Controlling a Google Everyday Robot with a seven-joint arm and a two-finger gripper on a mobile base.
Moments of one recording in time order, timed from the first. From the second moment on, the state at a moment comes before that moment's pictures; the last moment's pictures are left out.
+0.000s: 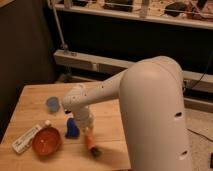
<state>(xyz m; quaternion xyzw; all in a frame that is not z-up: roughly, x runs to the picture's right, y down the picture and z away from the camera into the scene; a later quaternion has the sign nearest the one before) -0.100 0.222 0.765 -0.30 0.28 0.52 0.75</state>
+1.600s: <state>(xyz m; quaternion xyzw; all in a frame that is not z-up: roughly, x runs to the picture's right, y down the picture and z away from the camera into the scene) -0.081 0.266 0.812 -0.30 0.34 0.50 0.74</state>
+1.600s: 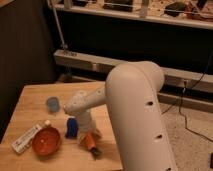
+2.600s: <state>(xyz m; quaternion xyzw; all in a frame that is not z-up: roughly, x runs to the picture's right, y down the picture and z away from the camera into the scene) -0.079 0.261 0.816 -0.30 0.34 0.50 0.73</state>
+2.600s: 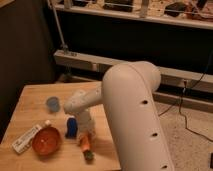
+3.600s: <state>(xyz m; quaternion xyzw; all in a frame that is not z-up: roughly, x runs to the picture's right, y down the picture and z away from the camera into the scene) -0.066 0.232 0.805 -0.30 0.32 0.54 0.72</state>
